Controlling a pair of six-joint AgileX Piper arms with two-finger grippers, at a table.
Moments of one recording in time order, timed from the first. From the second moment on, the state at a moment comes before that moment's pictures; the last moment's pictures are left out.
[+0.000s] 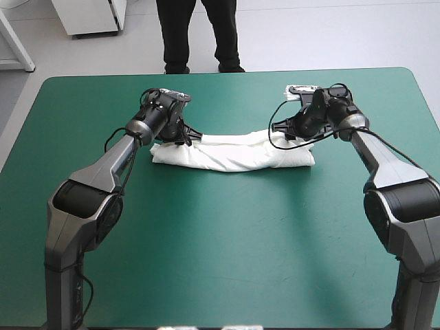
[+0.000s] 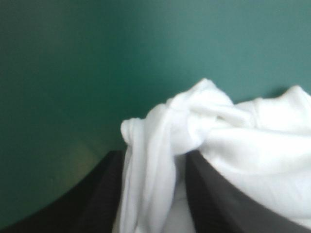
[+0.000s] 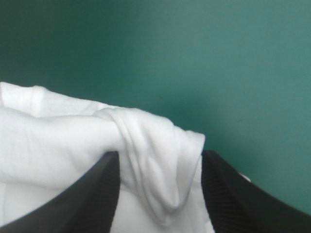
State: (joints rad) left arm -0.36 2.16 -1.92 0.21 1.03 -0.19; right arm 0.22 2.04 -1.77 0.10 0.89 0.08
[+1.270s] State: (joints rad) left arm -0.51 2.19 -2.10 -0.22 1.10 0.07; right arm 0.14 1.72 -1.77 -0.01 1.06 0.18
